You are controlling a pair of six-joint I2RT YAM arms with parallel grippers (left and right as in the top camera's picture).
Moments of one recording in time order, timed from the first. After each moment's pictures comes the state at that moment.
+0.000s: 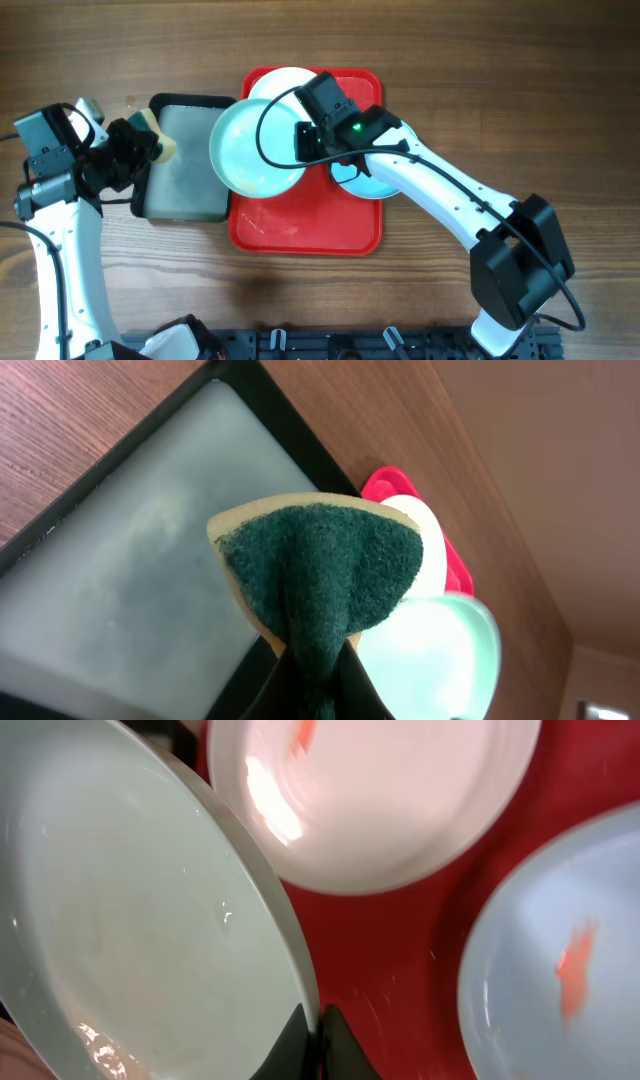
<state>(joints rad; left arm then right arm) 0.41 1.31 1.04 -0.68 0.50 -0.51 0.69 1.87 1.47 -0.63 -0.07 0.62</state>
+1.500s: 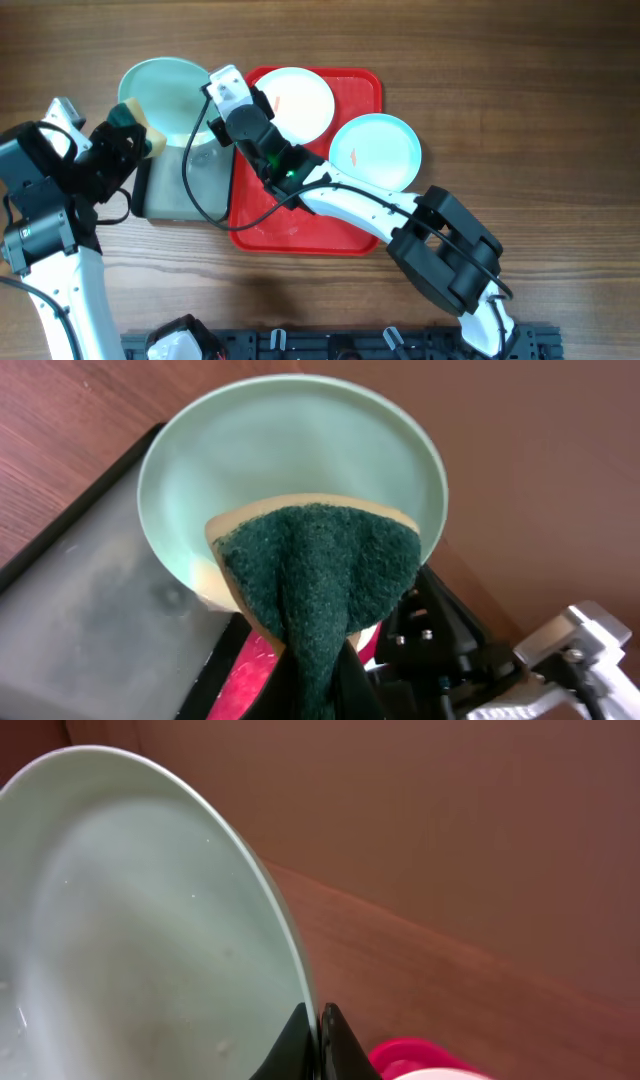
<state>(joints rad) 0.45 1.10 1.04 -0.68 0.57 -0.51 0.92 2.10 1.47 0.43 0.38 -0.06</state>
